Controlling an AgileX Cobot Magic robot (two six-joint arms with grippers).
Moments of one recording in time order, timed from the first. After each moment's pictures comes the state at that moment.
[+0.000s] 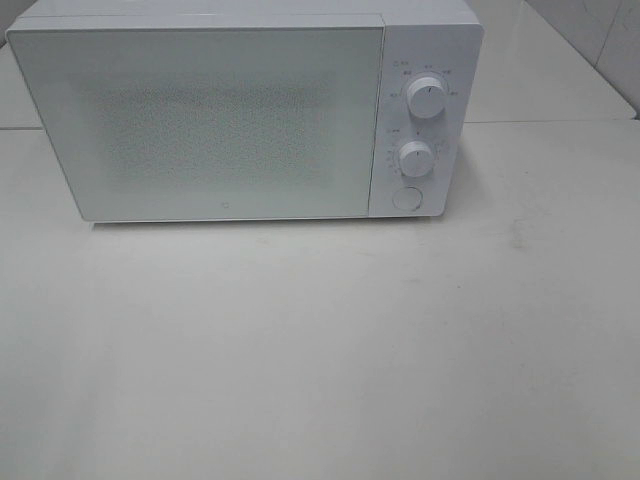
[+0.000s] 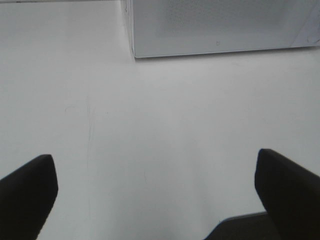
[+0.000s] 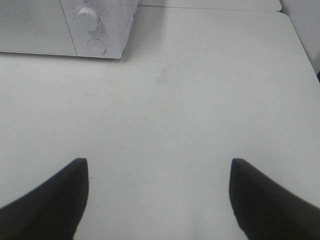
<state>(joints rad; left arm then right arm) -0.09 0.05 -0.50 -0.13 1.05 0.06 0.06 0.00 -0.51 0.01 1.04 0.06</state>
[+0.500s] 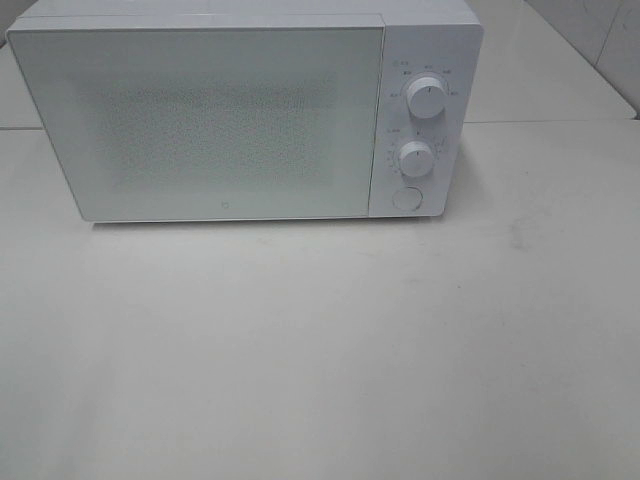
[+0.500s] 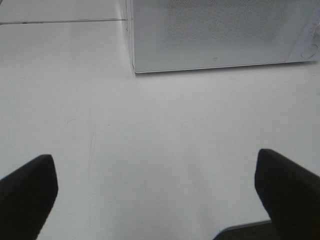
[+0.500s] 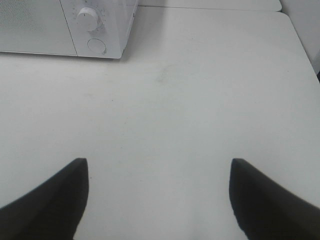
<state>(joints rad) -0.09 0.00 -0.50 -0.13 1.05 0.06 0.06 0.00 -0.51 0.01 1.04 0.06</state>
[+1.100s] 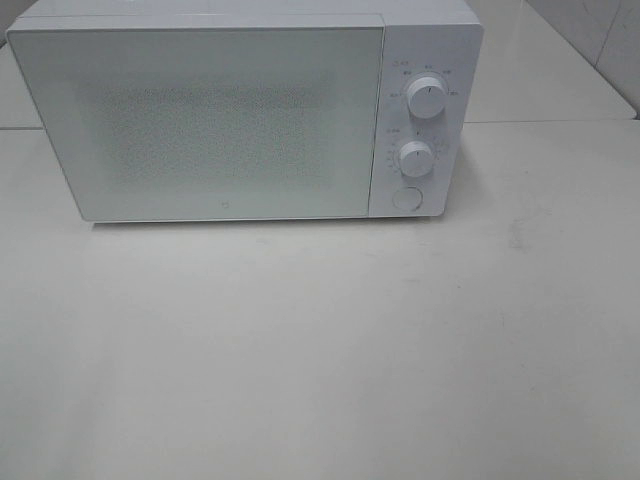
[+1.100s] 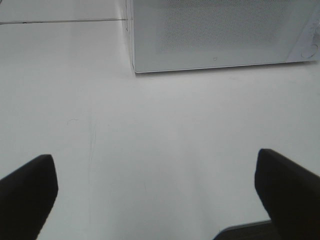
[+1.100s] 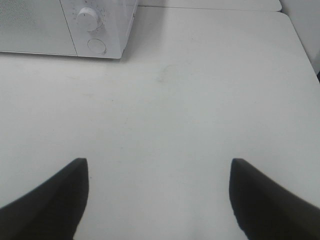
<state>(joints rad) -0.09 0.00 -0.50 -0.13 1.05 0.06 0.06 0.00 -0.51 0.01 1.04 0.06</state>
